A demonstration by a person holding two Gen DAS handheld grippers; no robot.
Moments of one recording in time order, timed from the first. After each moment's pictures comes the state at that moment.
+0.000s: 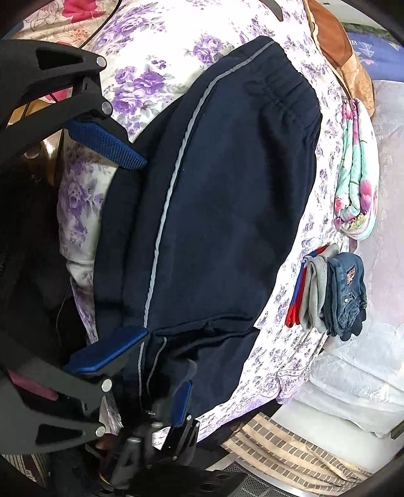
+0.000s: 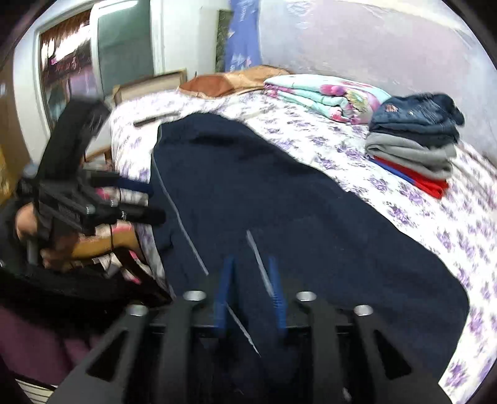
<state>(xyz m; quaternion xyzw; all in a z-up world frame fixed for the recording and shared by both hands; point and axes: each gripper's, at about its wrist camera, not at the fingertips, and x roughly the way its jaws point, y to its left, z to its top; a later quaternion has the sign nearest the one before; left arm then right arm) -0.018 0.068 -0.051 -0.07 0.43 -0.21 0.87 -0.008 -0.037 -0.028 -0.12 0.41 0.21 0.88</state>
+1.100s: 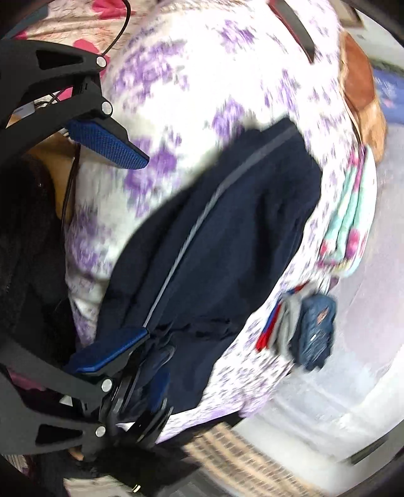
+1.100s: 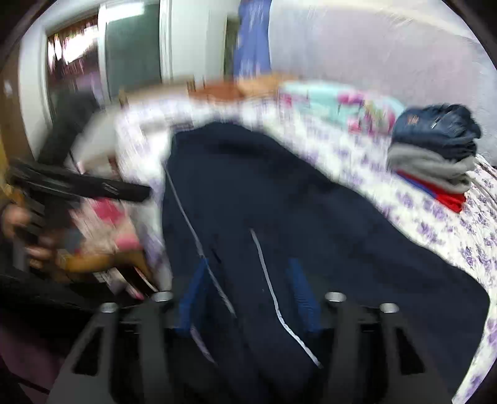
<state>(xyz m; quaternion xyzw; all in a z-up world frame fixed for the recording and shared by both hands) -0.025 0.140 -0.051 -0.16 0.42 -0.16 0.88 -0.010 -0.009 -0.027 -0.08 0.36 0.24 0.90</state>
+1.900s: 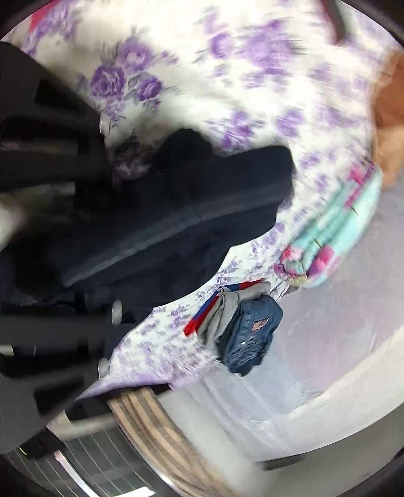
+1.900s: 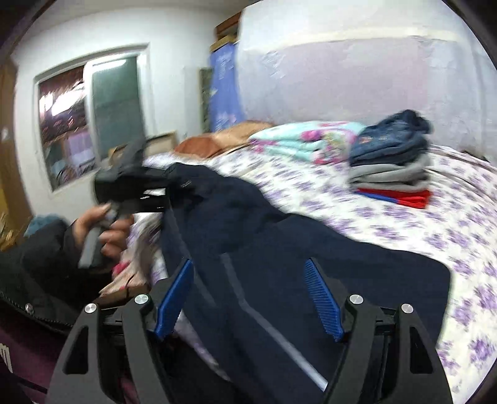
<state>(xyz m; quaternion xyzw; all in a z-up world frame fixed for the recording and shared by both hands) 0.058 0.146 -0.038 -0.29 0.36 -0.19 0.87 -0.050 -0.070 -0.003 0.00 0.28 0.18 0.94</state>
